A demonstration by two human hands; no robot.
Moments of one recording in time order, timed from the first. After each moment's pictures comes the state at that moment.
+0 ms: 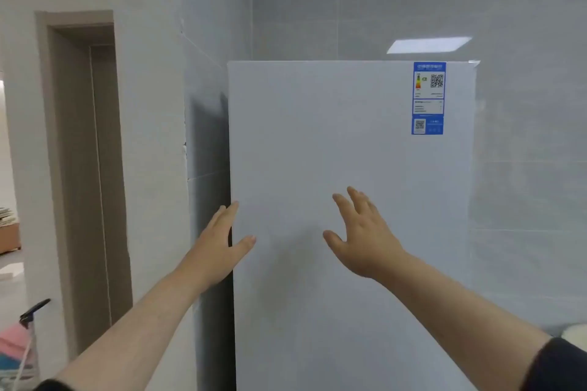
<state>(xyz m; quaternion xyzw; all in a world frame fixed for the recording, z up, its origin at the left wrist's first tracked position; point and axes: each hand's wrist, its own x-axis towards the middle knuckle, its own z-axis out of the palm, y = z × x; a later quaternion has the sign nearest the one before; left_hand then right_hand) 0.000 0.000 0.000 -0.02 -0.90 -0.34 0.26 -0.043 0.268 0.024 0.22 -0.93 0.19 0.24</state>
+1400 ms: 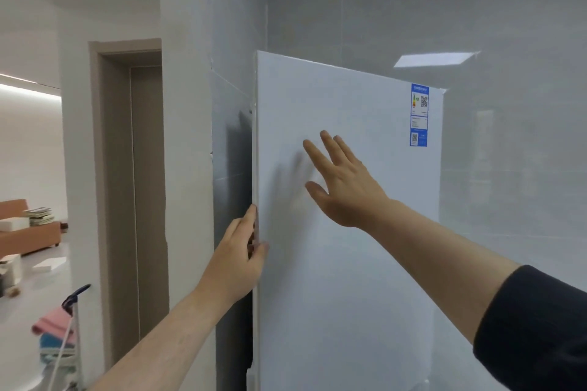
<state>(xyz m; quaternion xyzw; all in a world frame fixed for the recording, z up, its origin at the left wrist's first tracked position) 0.125 0.073 -0.004 -0.08 -0.86 -0.36 0.37 0.067 0.282 0.109 0.34 -0.85 0.12 0.37</state>
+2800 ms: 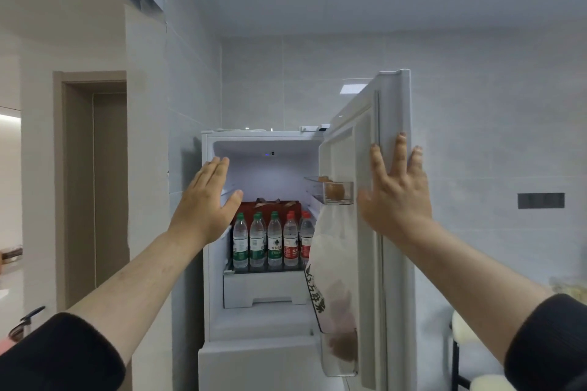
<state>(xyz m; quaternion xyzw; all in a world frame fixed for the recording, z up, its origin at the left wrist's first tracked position) 0.271 0.215 0.092 -0.07 -0.87 -0.14 0.47 0.249 0.532 0.102 0.05 -0.87 0.07 0.48</state>
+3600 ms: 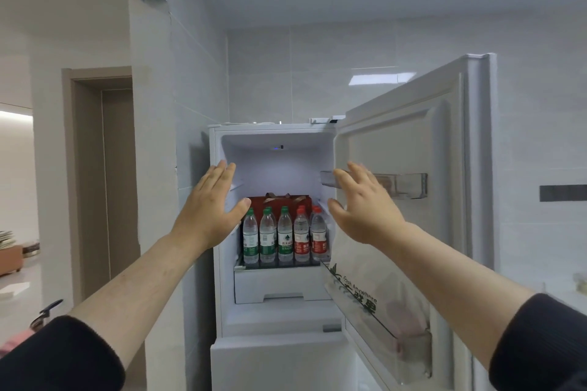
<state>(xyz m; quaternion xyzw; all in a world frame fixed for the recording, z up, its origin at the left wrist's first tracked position) 0.254 0.196 0.081 -0.07 -0.89 -0.12 0.44 0.221 0.482 0.088 0.22 -0.89 0.16 0.36</state>
